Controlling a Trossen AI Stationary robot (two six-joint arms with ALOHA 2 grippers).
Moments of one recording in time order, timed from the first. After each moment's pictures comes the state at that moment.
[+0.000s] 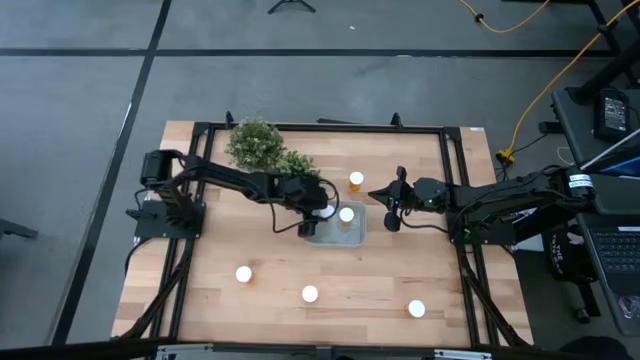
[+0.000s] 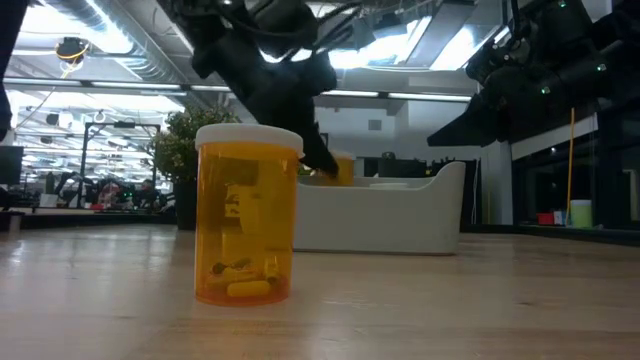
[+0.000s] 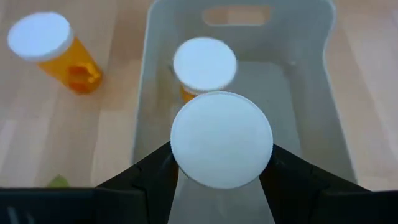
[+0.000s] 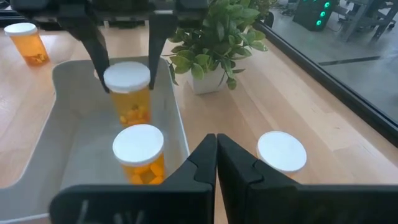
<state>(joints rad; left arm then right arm) 0.07 1.74 1.03 -0.07 0.05 0.07 -0.05 1.05 0.27 0.43 0.21 0.02</state>
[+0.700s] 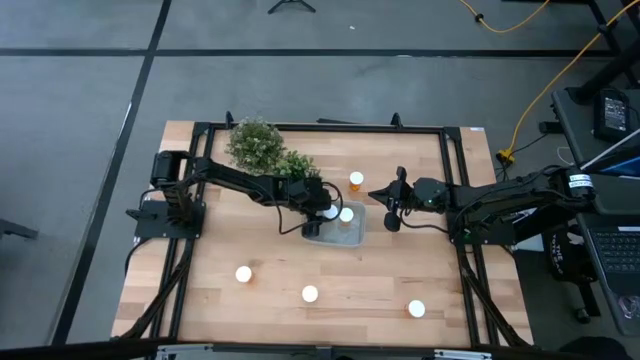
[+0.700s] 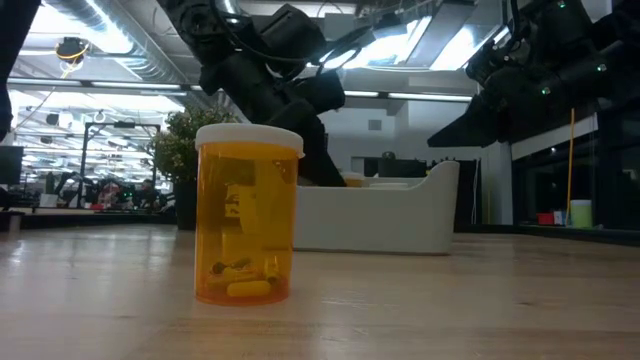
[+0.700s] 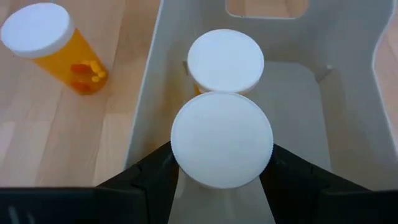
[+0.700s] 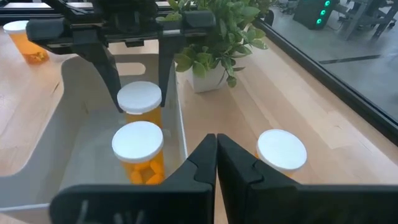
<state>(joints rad) 0.07 1.81 1.03 0.01 0.02 0.08 -0.05 1.05 0.27 0.43 0.21 0.02</state>
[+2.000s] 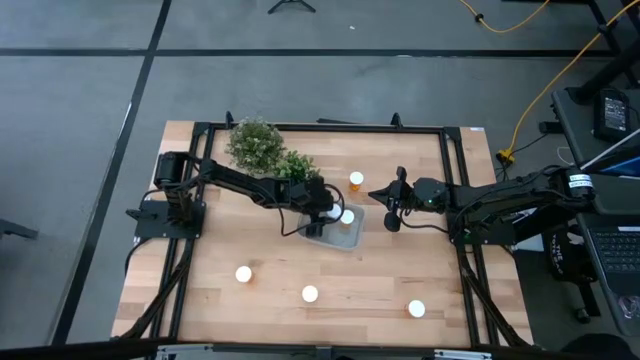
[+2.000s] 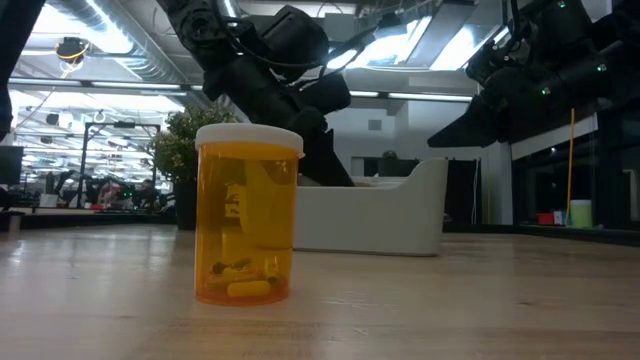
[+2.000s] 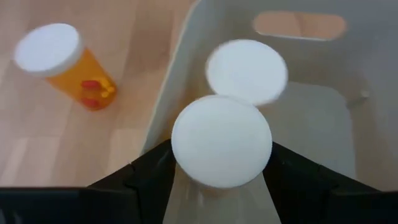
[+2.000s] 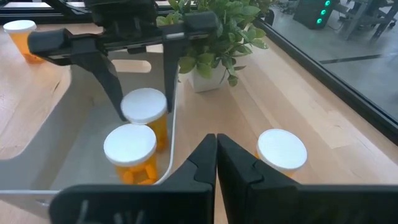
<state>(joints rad) 0.06 1.84 1.03 0.09 -0.04 0.10 -0.05 1.05 0.27 0.43 0.21 0.02</state>
